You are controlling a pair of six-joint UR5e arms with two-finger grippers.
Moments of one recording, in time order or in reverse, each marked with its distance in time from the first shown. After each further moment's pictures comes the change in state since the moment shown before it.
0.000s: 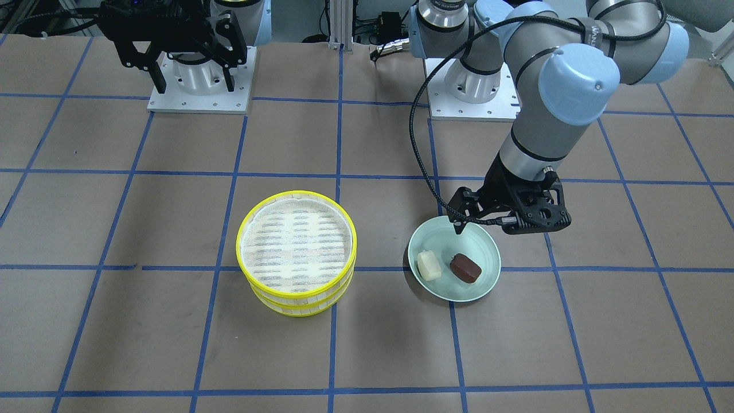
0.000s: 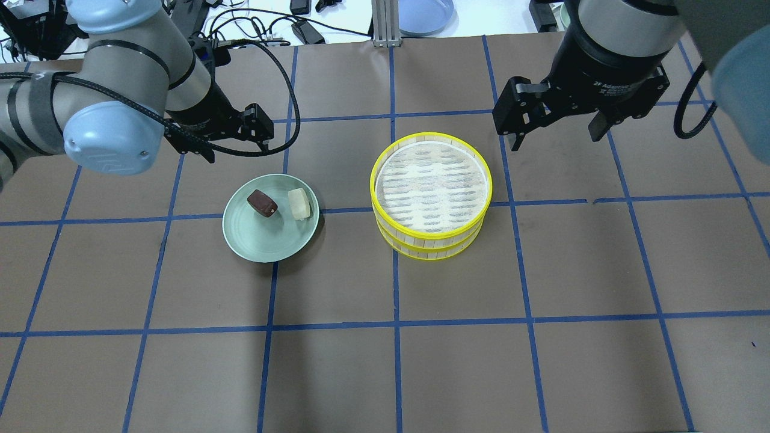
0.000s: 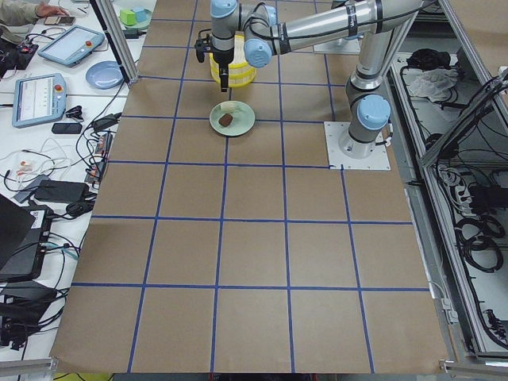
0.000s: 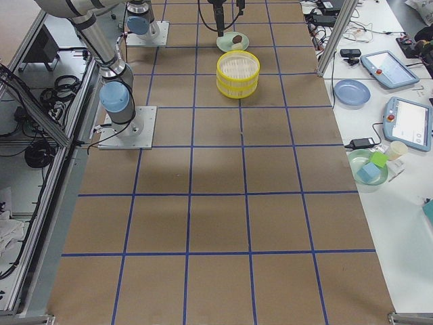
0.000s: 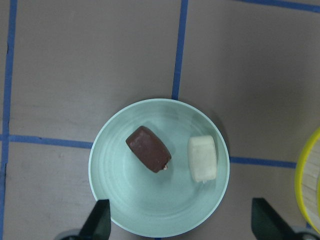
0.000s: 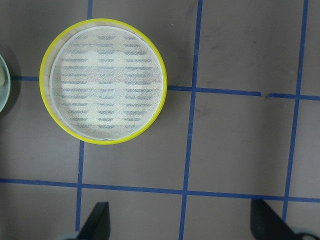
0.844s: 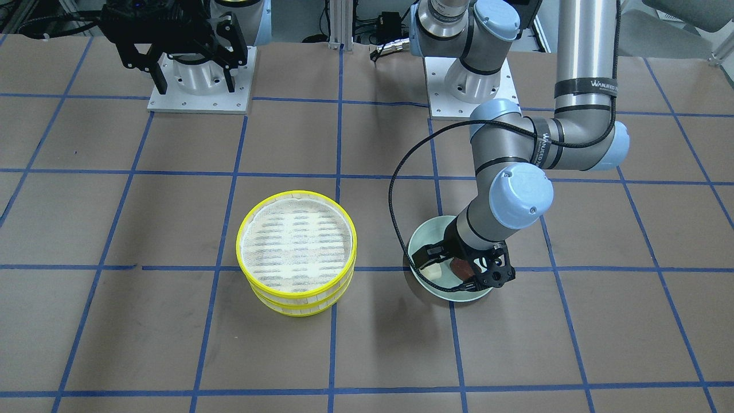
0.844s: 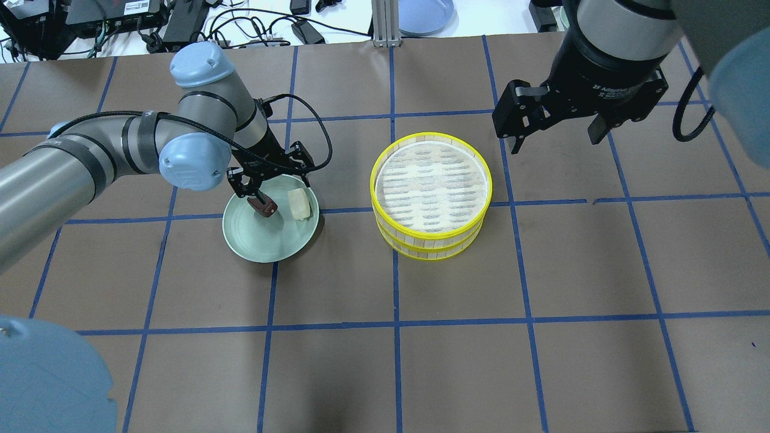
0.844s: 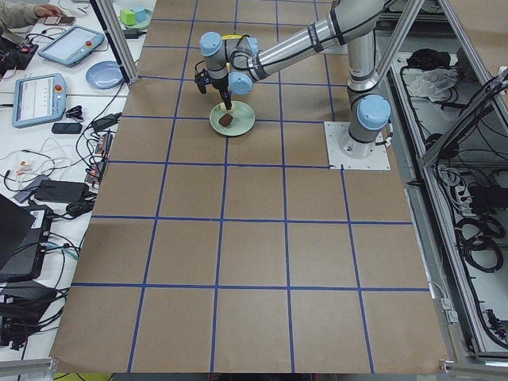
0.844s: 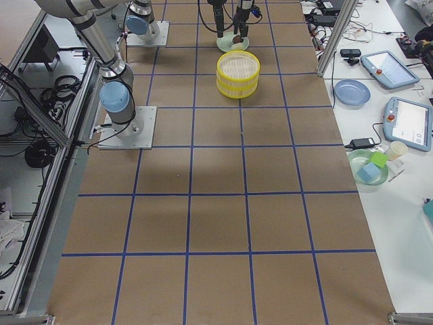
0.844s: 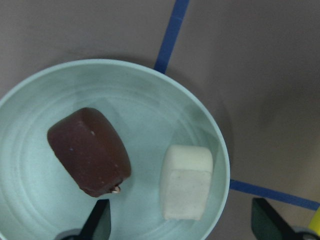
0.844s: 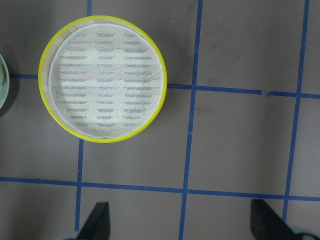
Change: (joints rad) left arm -0.049 -0.224 -0.026 0.082 -0.082 -0.245; right arm 0.000 -0.001 0.007 0.000 0.000 -0.001
